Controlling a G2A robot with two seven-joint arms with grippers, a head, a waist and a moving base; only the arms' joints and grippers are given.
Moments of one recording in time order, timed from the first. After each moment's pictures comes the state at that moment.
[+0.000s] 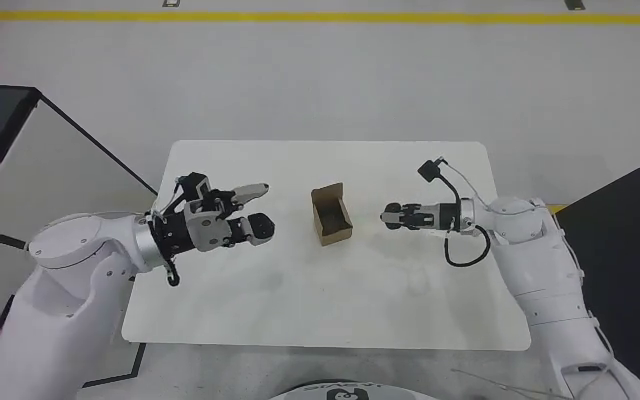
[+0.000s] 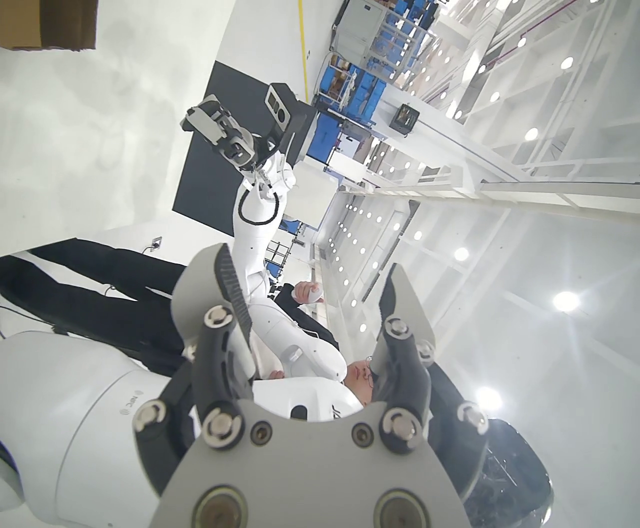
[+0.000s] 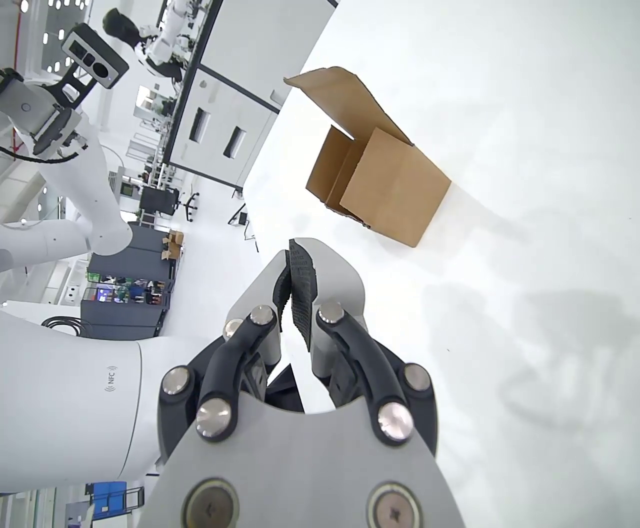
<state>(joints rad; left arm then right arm) 1.56 -0.90 -1.64 -2.17 -0.91 0.74 -0.74 -1.18 -1.10 1.34 -1.35 0.01 -0.55 1.27</state>
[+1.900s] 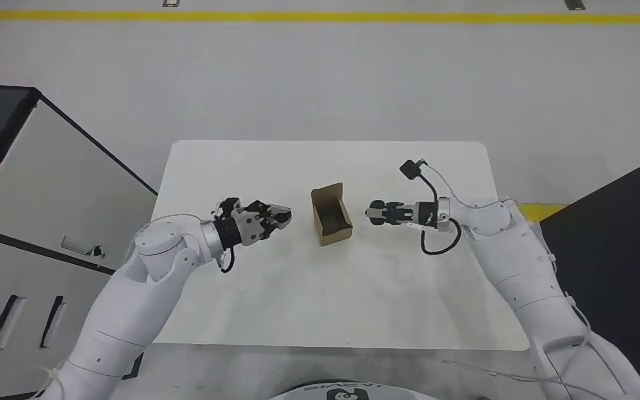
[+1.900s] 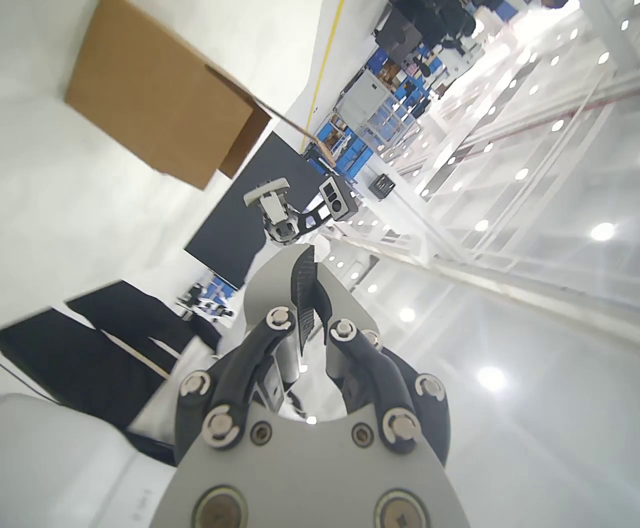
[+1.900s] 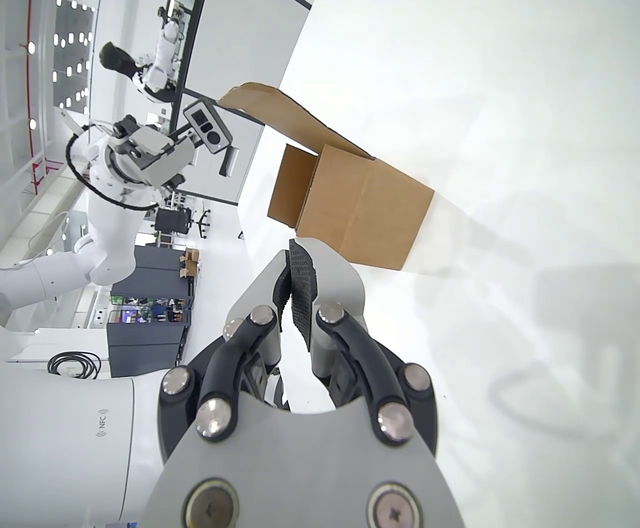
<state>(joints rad) 1.40 -0.95 -1.24 -1.66 -0.84 0.40 -0.66 -1.05 -1.13 1.14 -1.12 0.02 -0.56 1.11</state>
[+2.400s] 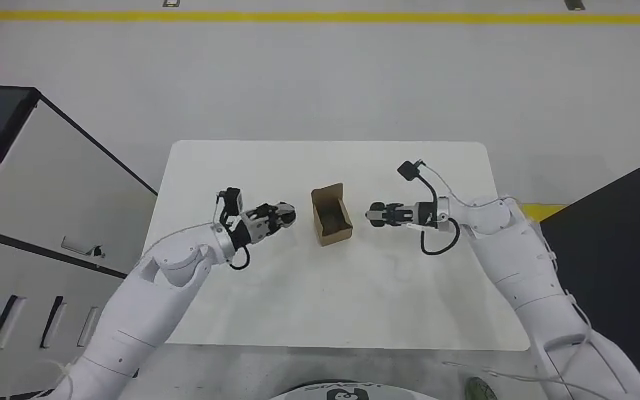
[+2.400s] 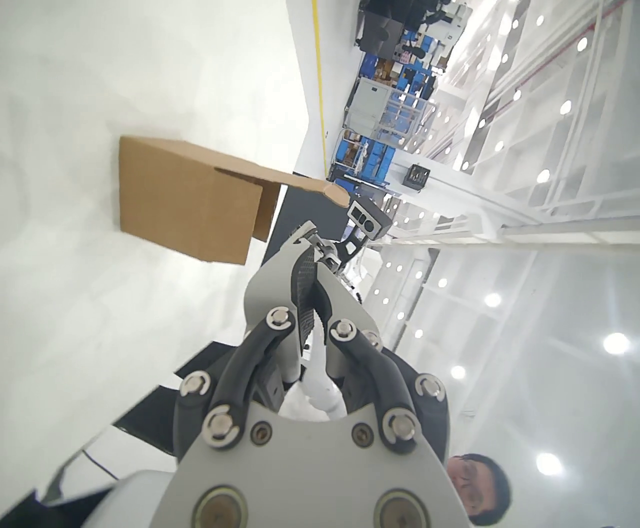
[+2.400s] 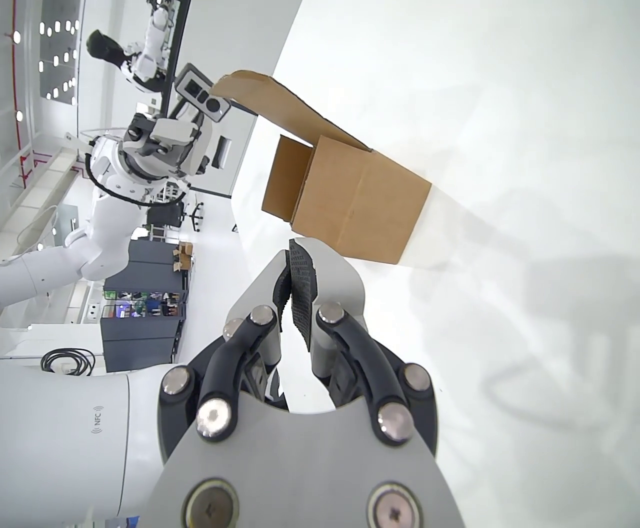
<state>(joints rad) 1.35 -0.98 -1.12 -1.58 -0.54 0.08 -0.57 -1.02 -1.13 1.13 -1.10 0.01 -0.55 1.16</state>
